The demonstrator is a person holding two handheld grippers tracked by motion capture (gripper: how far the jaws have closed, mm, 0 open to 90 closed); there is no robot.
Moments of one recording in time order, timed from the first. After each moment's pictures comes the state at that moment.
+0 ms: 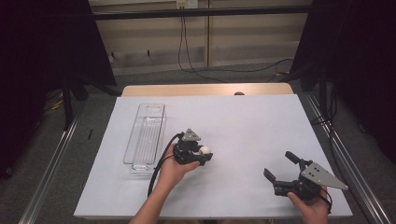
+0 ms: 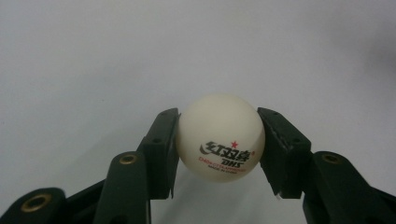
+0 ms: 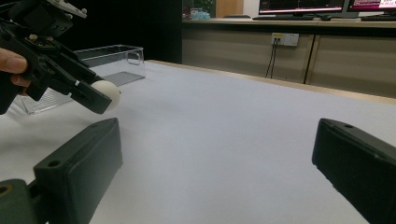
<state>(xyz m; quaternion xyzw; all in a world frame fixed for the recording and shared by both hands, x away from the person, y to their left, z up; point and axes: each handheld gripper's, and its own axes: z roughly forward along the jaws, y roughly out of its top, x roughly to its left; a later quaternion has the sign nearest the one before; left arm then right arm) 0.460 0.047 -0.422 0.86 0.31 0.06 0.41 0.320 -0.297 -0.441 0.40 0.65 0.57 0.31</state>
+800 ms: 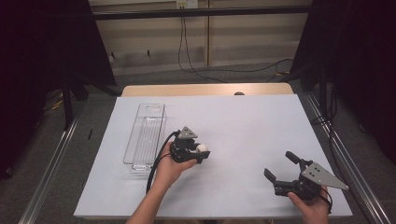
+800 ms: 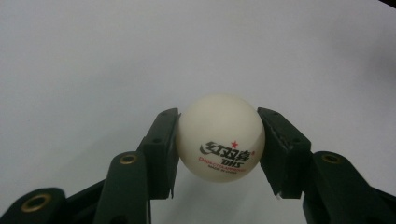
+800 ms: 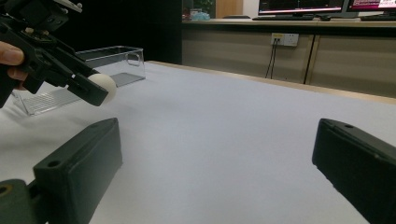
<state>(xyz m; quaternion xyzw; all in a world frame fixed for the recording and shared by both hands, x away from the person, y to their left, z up) 0.462 0.055 -0.414 0.85 0.31 0.06 0.42 0.320 -0.298 -0.440 0.40 0.65 0.57 0.31</state>
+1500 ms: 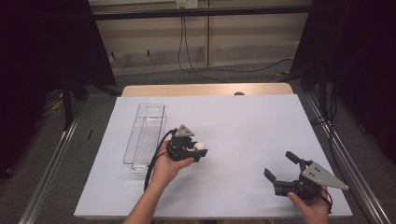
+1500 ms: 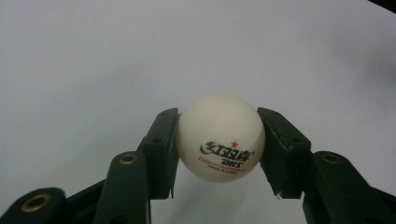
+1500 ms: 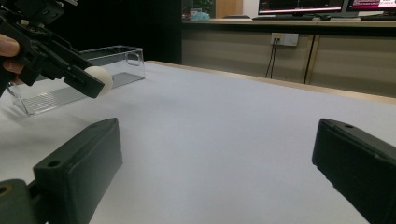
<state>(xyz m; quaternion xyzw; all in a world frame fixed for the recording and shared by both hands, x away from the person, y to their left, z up) 0.463 0.062 -0.405 0.85 0.32 0.06 0.41 0.320 -0.298 -0.440 0.40 0.65 0.57 0.31</state>
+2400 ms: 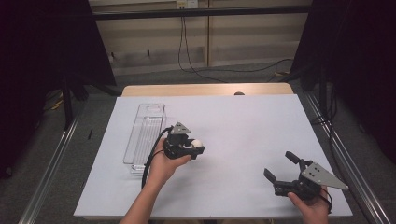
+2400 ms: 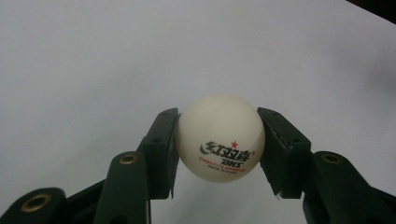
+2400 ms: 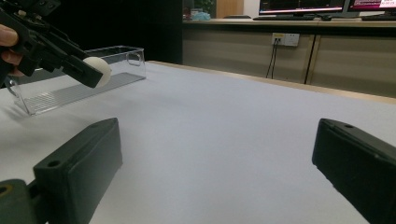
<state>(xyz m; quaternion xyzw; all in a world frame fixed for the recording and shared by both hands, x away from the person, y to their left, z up) 0.465 0.070 -0.397 0.84 0.33 0.07 0.42 0.320 -0.298 -0.440 0.40 0.65 0.57 0.31</state>
